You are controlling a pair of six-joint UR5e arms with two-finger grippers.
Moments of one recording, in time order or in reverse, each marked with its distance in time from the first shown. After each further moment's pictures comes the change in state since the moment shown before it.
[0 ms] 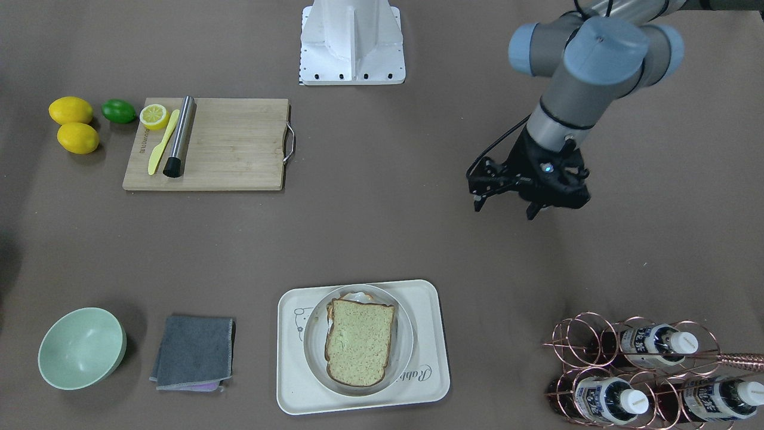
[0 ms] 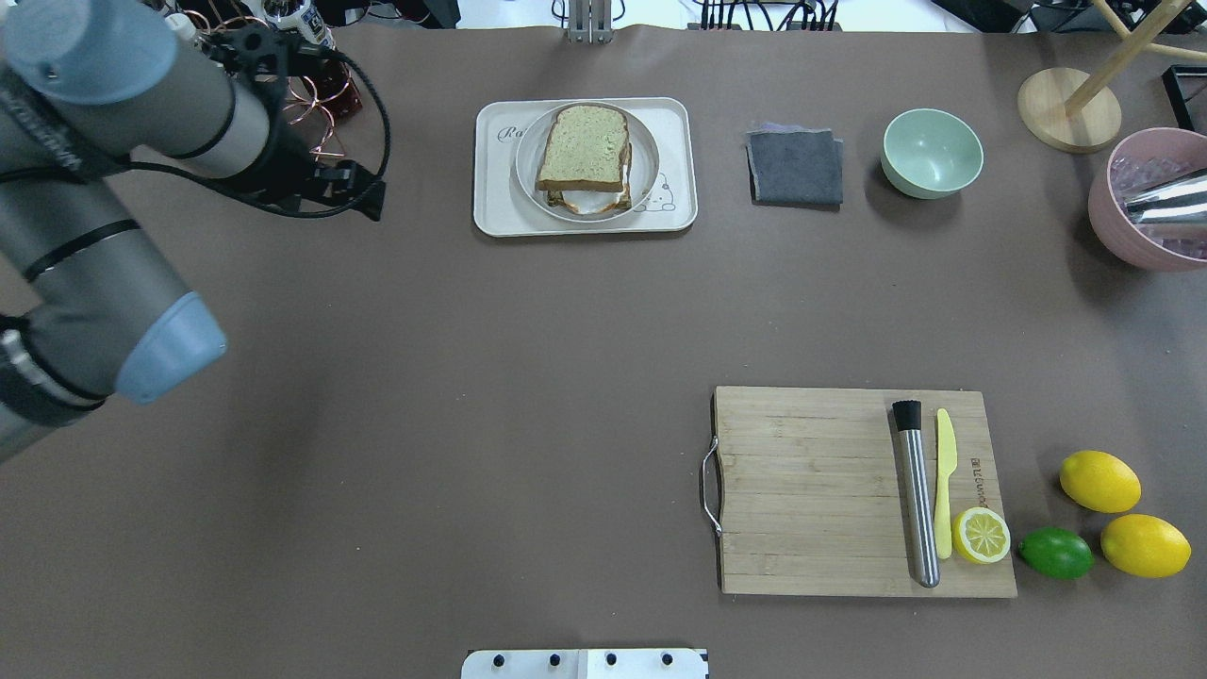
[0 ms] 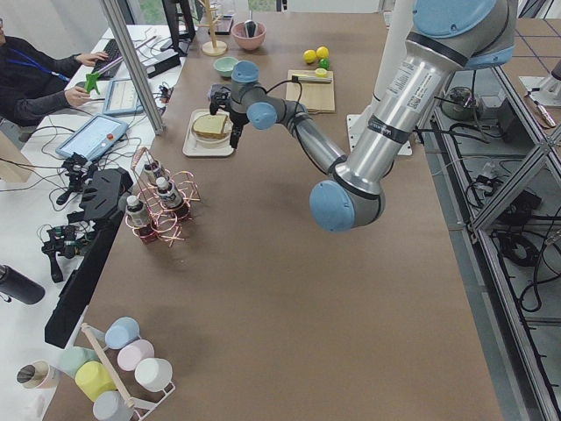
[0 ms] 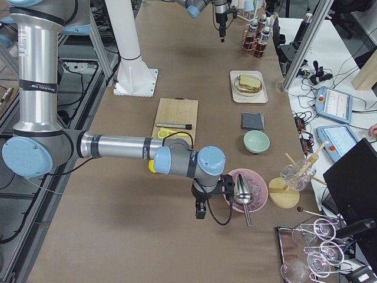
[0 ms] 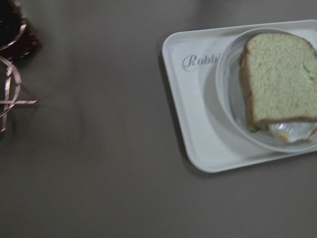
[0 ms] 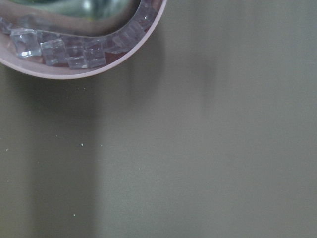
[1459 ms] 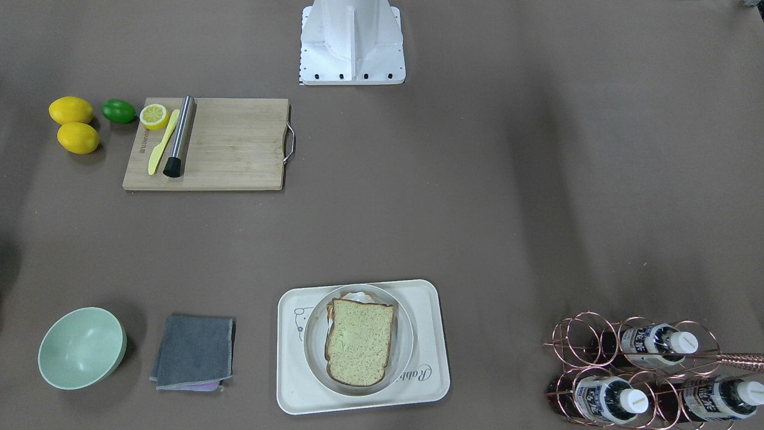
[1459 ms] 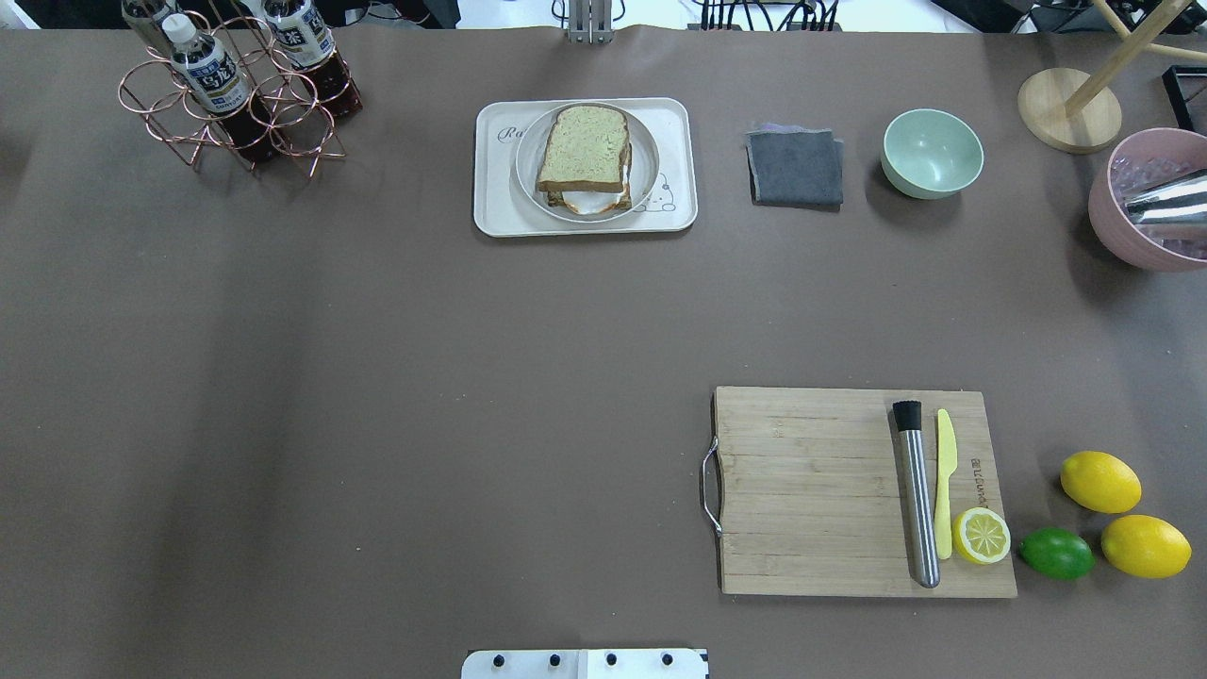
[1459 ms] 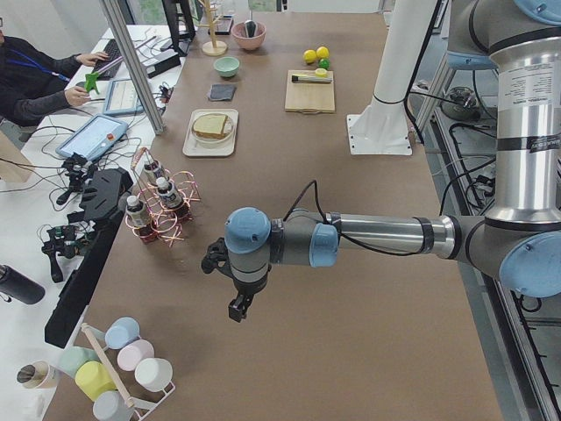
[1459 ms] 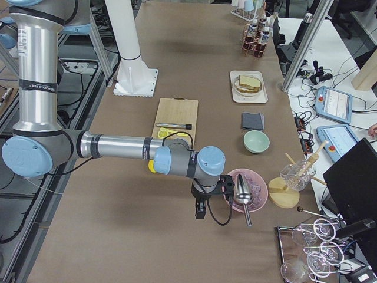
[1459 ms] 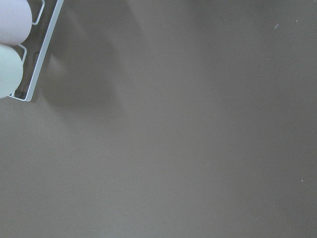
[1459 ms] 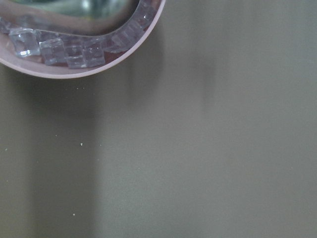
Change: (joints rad) left arm -0.765 0.526 0.203 0.094 -0.298 1.328; right arm 0.000 0.000 -0.002 0.000 -0.001 -0.001
